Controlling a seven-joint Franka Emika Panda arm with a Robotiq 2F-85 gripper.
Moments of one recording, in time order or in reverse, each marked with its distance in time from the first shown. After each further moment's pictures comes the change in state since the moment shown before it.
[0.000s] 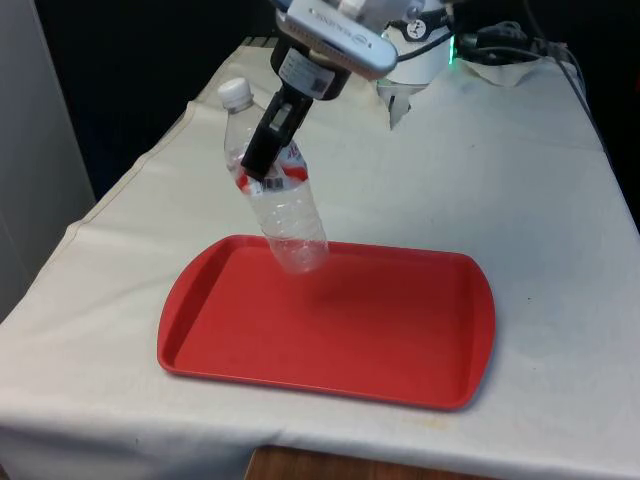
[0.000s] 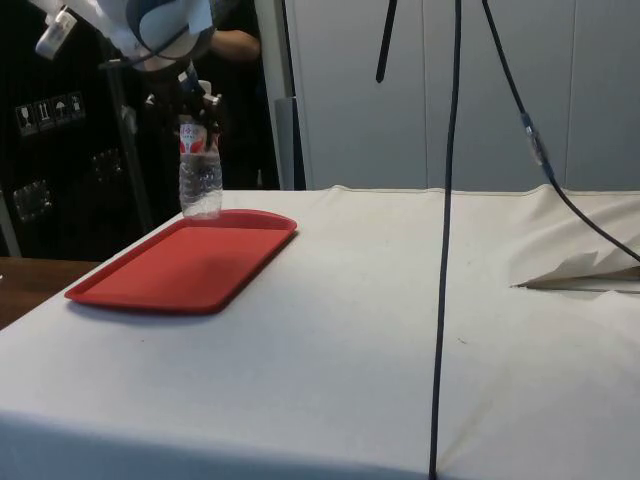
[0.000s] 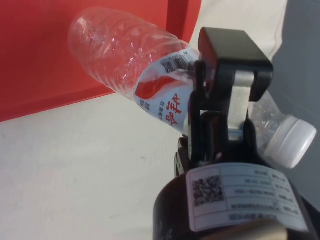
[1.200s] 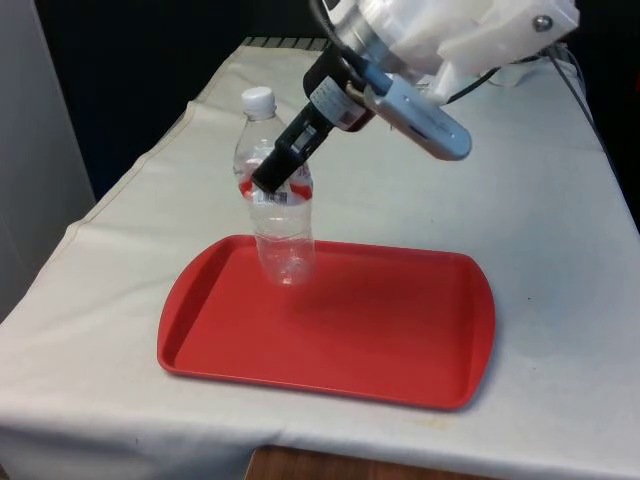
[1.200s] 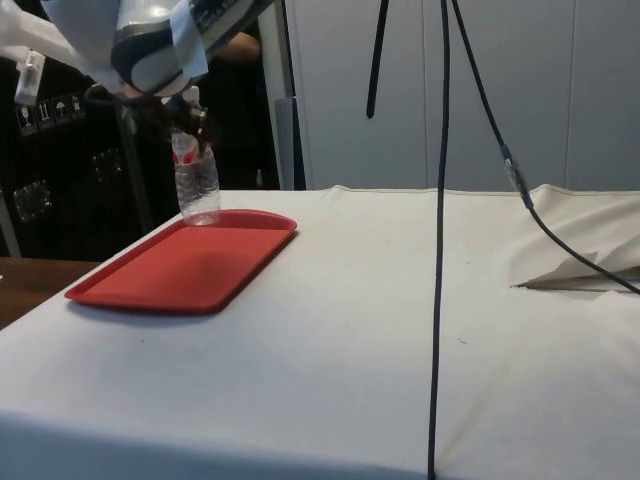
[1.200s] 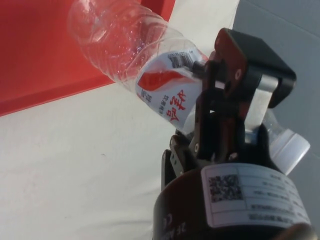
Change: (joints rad) arm 0.022 0.105 0.053 0.130 -0.225 -0.134 0.193
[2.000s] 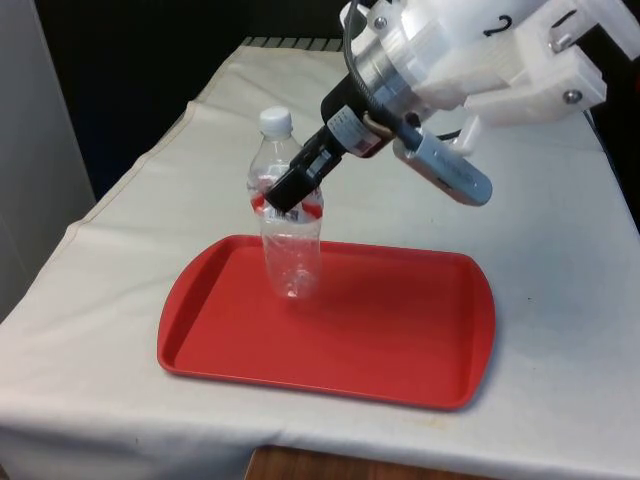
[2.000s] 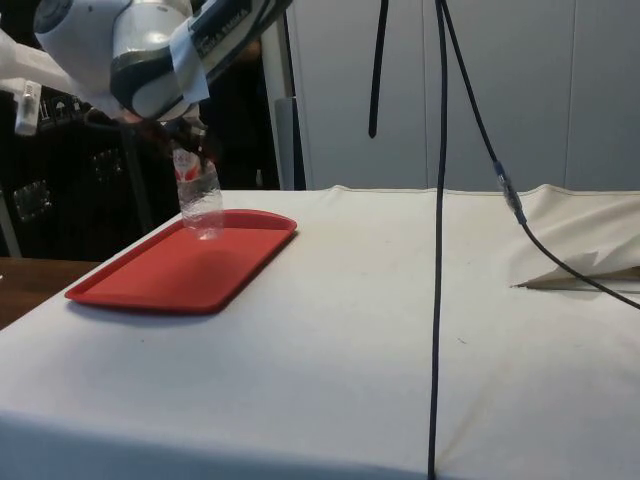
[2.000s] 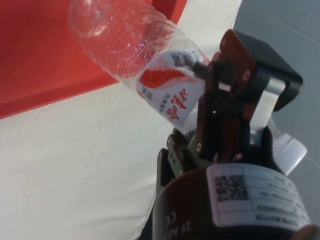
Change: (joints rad) arm 0.003 0.050 0.030 0.027 -0.049 -0.037 0.064
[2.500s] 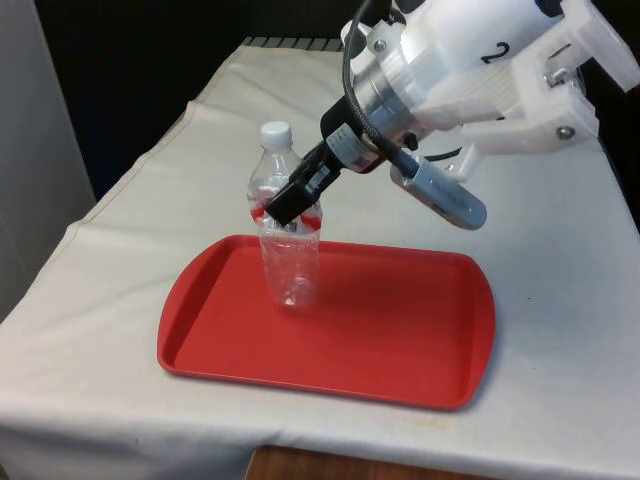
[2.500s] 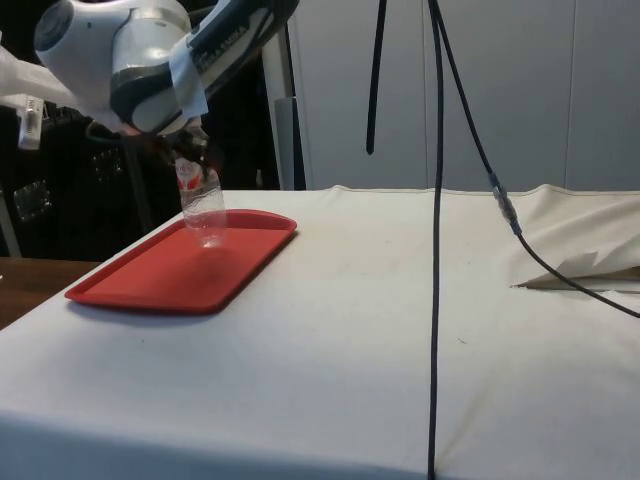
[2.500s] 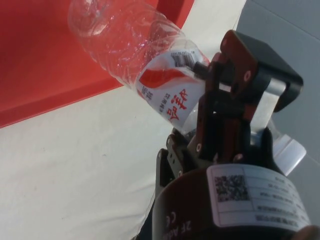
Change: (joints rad) arm -0.004 0.046 0.000 0.041 0.000 -0.021 0.009
